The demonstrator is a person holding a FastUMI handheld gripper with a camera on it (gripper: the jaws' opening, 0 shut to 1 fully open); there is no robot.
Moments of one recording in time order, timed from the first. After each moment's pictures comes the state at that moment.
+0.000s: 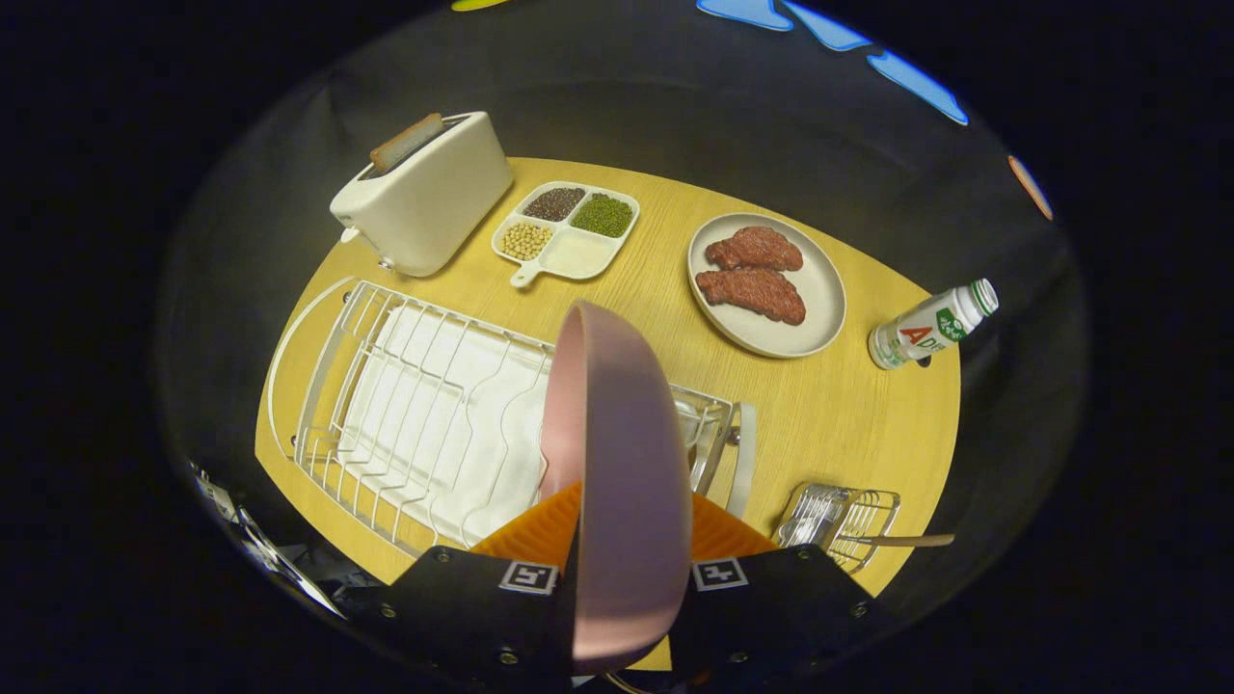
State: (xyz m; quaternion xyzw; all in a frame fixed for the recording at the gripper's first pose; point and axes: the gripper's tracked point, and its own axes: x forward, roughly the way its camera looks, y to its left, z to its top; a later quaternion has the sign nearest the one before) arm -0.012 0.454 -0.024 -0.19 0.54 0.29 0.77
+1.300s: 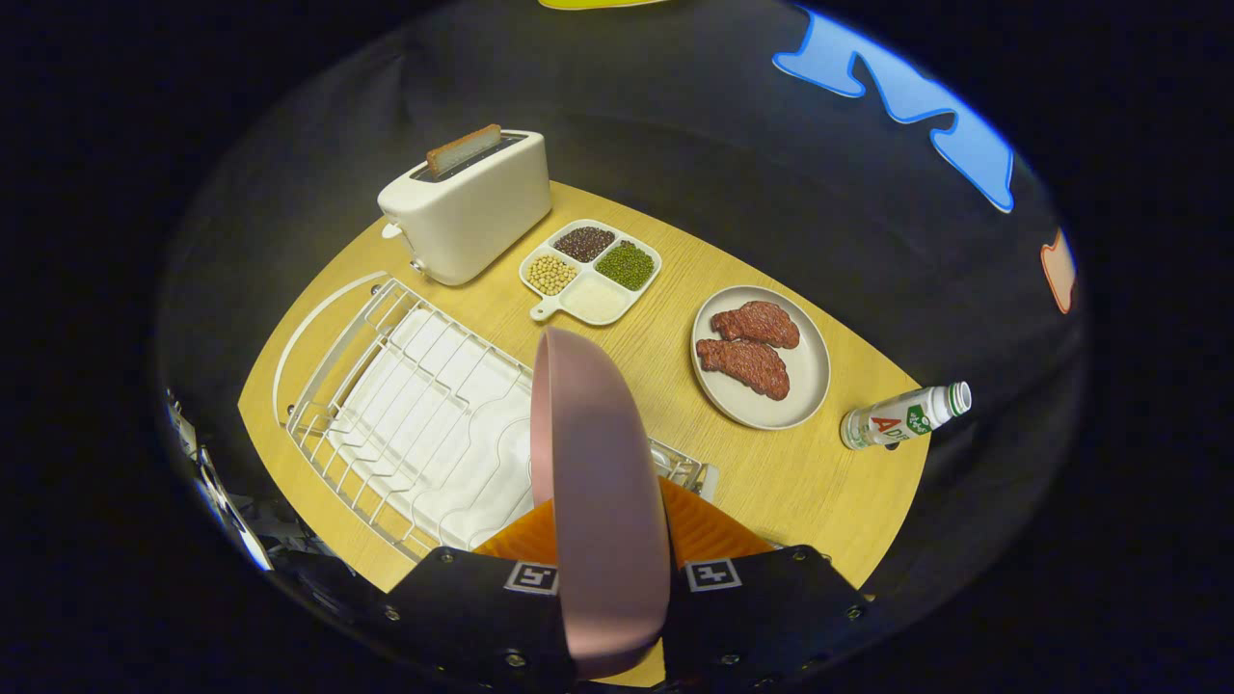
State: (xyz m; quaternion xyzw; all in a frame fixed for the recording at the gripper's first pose) arm 0.002 0.450 0.015 -0.23 0.48 0.34 0.77
